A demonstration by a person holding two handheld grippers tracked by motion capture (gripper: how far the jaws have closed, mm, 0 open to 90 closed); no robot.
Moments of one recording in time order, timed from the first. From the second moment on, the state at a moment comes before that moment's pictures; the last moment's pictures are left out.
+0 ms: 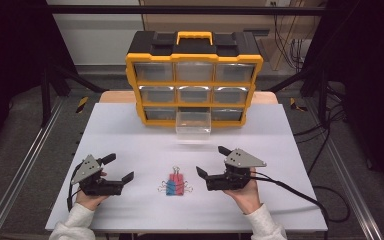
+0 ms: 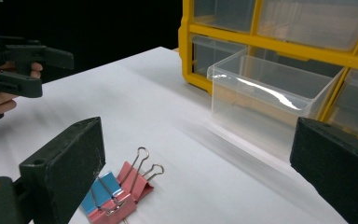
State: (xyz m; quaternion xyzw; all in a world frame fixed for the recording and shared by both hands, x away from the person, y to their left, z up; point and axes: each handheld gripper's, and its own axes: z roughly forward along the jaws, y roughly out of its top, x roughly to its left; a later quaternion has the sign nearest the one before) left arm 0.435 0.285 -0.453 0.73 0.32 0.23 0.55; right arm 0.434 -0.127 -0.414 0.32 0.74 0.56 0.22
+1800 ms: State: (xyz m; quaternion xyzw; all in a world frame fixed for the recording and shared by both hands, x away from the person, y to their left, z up) left arm 0.436 0.284 -0.455 0.74 0.32 0.23 0.55; right arm 0.431 -0.067 -0.473 0.37 0.81 0.45 0.09
